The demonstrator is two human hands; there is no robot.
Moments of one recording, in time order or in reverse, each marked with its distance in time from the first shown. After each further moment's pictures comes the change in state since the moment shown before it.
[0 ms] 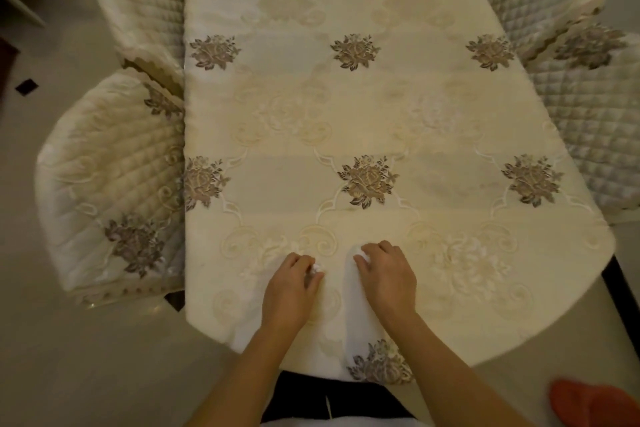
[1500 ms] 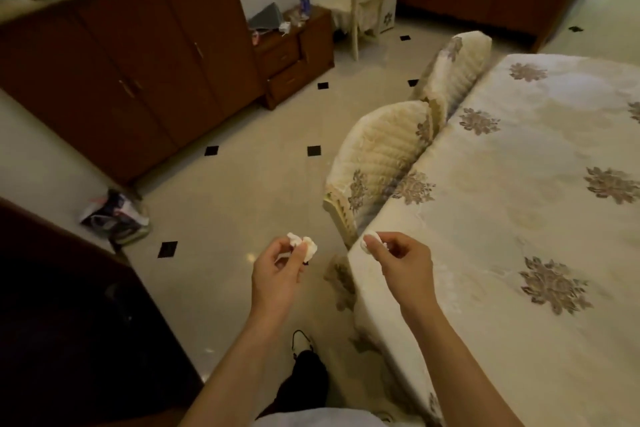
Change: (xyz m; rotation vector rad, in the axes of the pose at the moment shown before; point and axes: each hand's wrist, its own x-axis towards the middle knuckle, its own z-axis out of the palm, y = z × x) left_hand -0.229 -0.009 -0.157 -0.897 1.091 -0.486; right_hand -0.108 -0.196 -0.050 0.917 -0.602 -0.453
